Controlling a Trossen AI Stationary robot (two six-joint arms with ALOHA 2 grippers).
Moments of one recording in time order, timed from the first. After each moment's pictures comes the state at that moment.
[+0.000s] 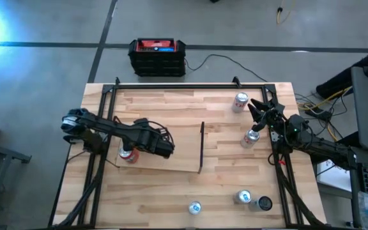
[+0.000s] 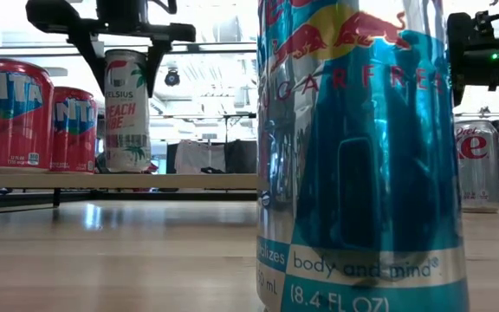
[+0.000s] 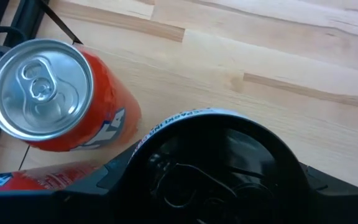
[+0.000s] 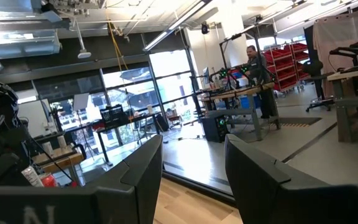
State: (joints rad) left arm -0.22 1.71 1.52 -1.53 -0.45 -2.09; right arm -0.38 0.08 0.01 0.34 0.24 0.18
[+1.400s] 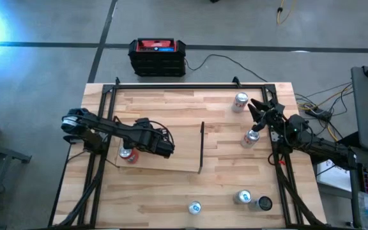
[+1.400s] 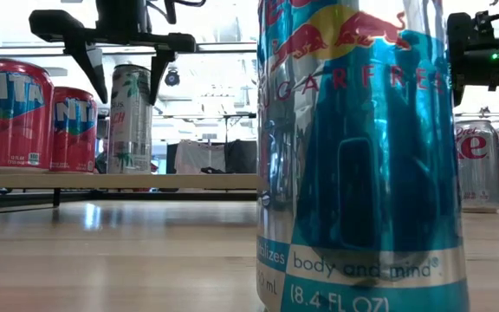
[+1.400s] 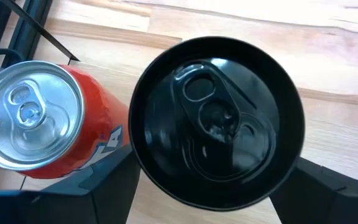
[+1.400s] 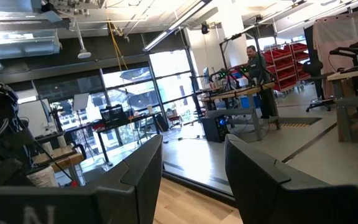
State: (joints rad) left arm -0.21 1.72 1.47 -1.50 -0.49 -2.02; right arm -0.38 0.08 0.01 0.34 0.24 0.18
